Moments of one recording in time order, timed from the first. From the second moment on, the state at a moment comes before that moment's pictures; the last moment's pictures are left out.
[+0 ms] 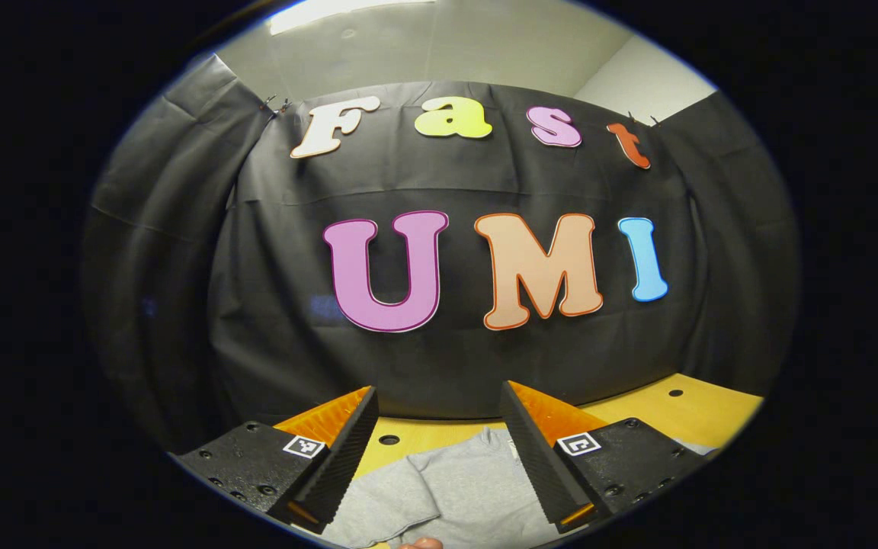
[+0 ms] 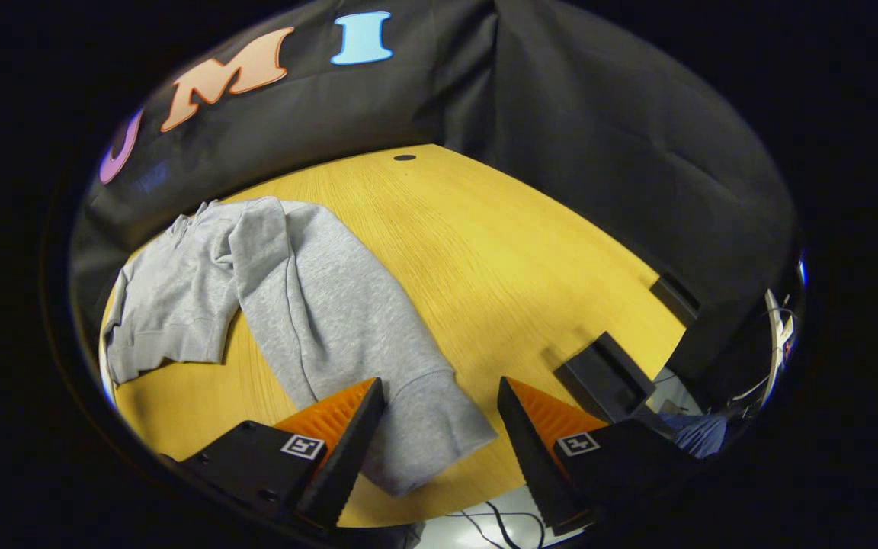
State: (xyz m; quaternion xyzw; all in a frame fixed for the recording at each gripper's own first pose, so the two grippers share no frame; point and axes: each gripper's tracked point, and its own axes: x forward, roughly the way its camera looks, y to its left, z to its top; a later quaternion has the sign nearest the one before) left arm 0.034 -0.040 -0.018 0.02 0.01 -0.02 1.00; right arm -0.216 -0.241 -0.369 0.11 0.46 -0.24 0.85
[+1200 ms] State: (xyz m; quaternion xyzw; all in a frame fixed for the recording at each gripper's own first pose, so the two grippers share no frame) left arm 0.025 0.021 -0.018 0.03 0.01 0.04 1.00; right arm -0.064 -0.205 -0.271 0.19 0.36 -0.18 0.90
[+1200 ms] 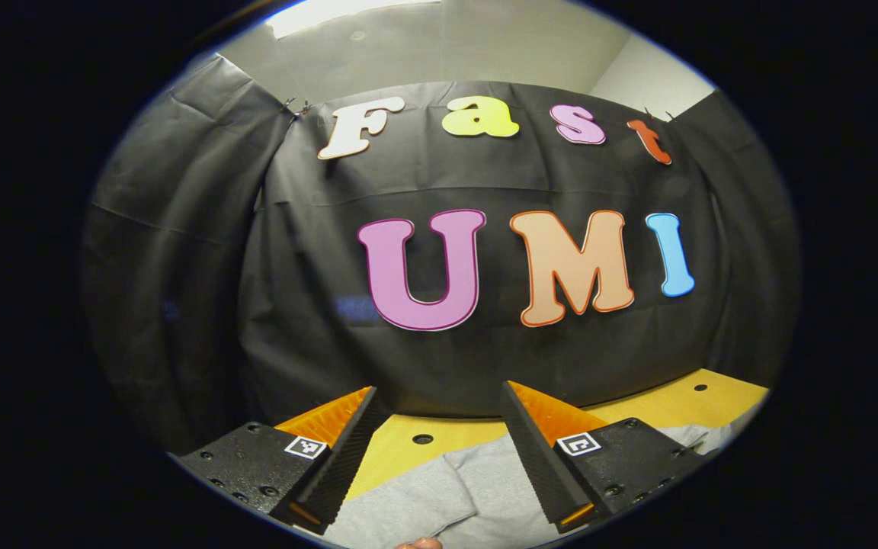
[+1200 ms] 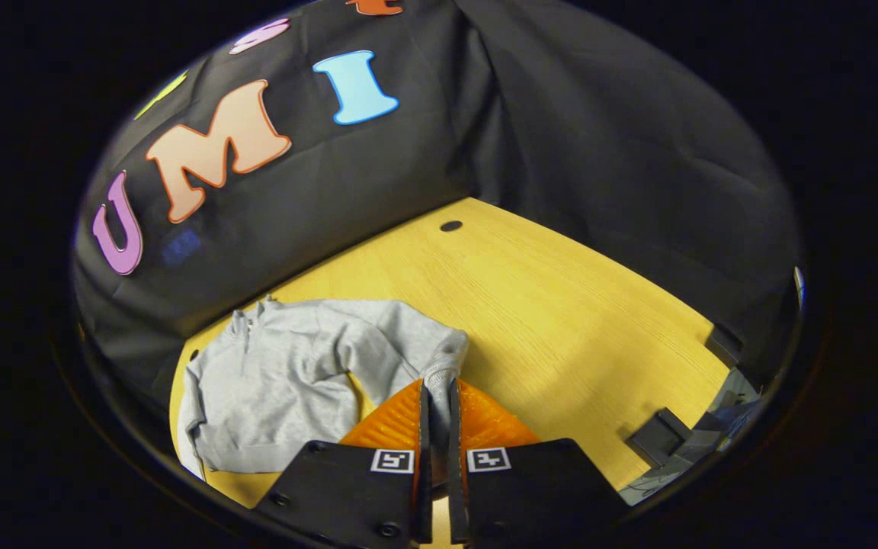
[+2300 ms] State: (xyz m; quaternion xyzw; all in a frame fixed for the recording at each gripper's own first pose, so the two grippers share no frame) left arm -0.046 0.164 -0.016 0.04 0.02 0.20 0.98; right arm 0.113 0.004 -0.216 0.18 0.31 0.04 0.93
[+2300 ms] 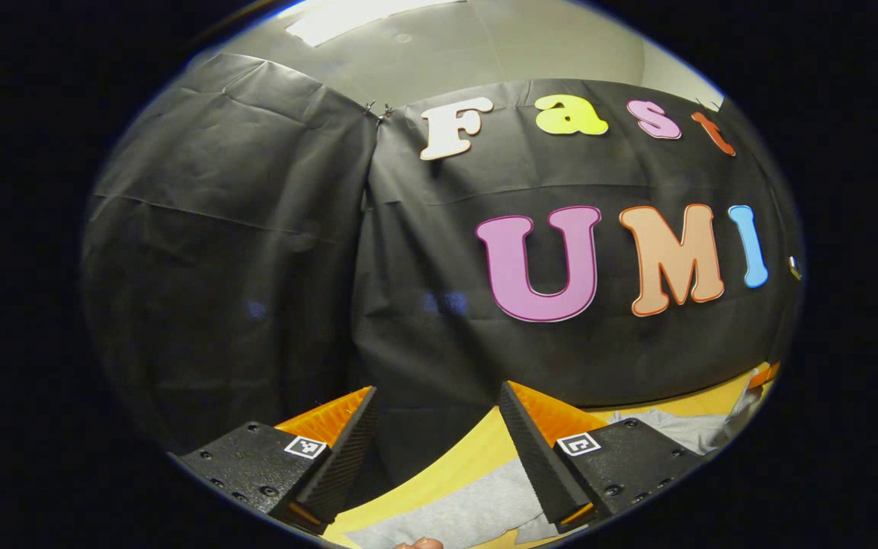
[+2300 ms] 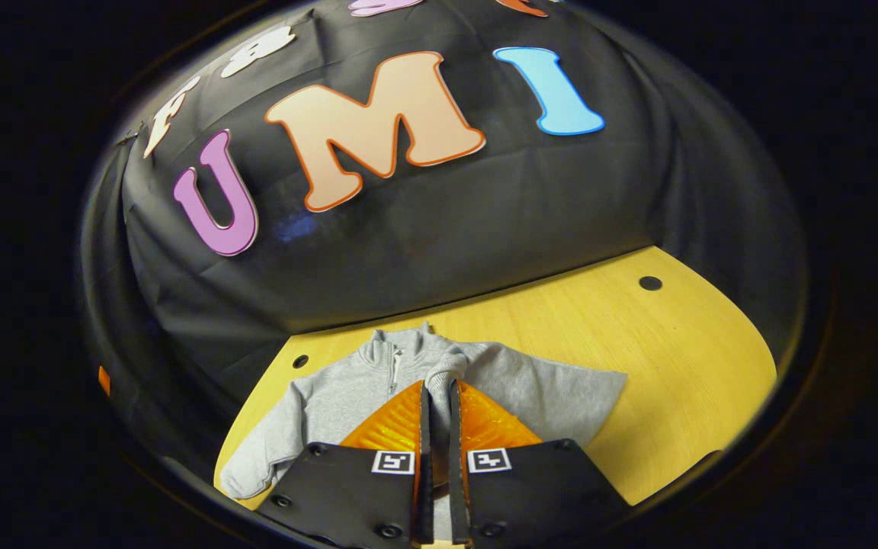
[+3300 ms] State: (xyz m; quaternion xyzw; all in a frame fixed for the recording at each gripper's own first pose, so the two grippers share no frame) left arm -0.117 0.264 -0.038 0.07 0.07 0.28 0.95; right arm 0.143 0.259 -0.308 0.16 0.41 0.18 0.88
